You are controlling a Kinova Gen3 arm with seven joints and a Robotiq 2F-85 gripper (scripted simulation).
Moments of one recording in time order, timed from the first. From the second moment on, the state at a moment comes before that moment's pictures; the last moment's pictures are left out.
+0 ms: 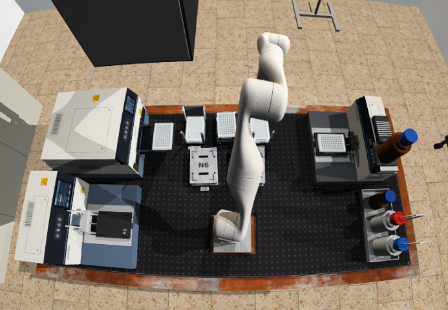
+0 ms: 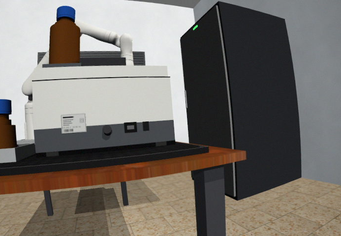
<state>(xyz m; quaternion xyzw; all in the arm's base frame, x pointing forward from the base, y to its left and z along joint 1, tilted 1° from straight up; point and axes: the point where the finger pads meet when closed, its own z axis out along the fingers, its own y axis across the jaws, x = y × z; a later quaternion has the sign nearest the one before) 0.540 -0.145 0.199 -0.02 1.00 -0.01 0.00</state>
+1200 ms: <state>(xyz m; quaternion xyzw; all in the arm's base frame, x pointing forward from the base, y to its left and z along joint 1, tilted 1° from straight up) 0.484 -0.148 0.198 -0.02 1.00 -0.01 0.00</state>
